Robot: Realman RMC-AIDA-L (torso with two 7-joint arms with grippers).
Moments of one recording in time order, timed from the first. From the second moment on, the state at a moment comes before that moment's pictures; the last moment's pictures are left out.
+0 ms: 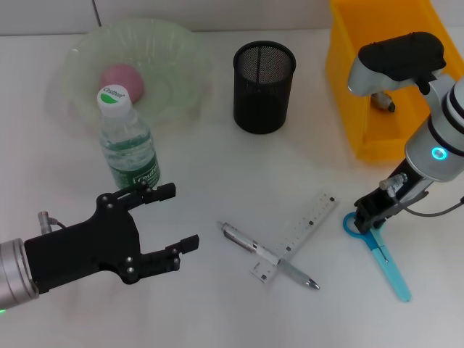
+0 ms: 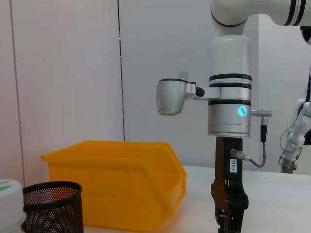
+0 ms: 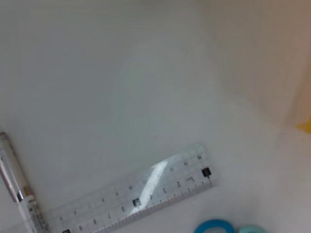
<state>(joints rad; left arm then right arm) -0.18 -2.07 1.17 0.61 1.45 1.57 -0.83 0.71 2.09 -1.45 -1.09 -2.68 -1.58 2.96</state>
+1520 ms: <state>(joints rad) -0.18 -2.07 1.18 0.61 1.45 1.56 -0.83 0.74 2.09 -1.43 -1.02 -2.71 -1.55 2.96</state>
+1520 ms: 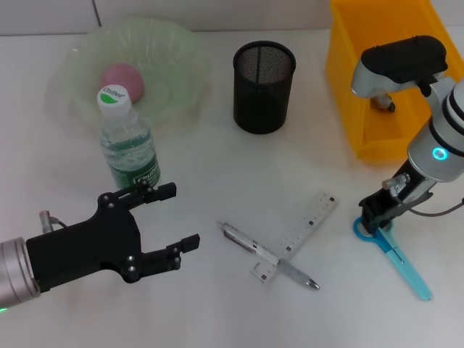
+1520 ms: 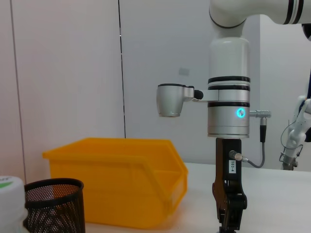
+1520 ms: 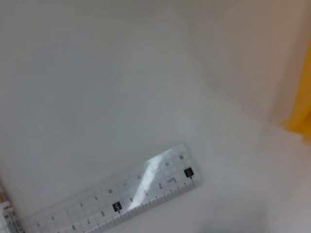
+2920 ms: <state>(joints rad) -0.18 -2.07 1.18 0.61 1.45 1.56 -0.83 0.49 2.08 -1.39 -1.52 -2.20 -0.83 2.59</state>
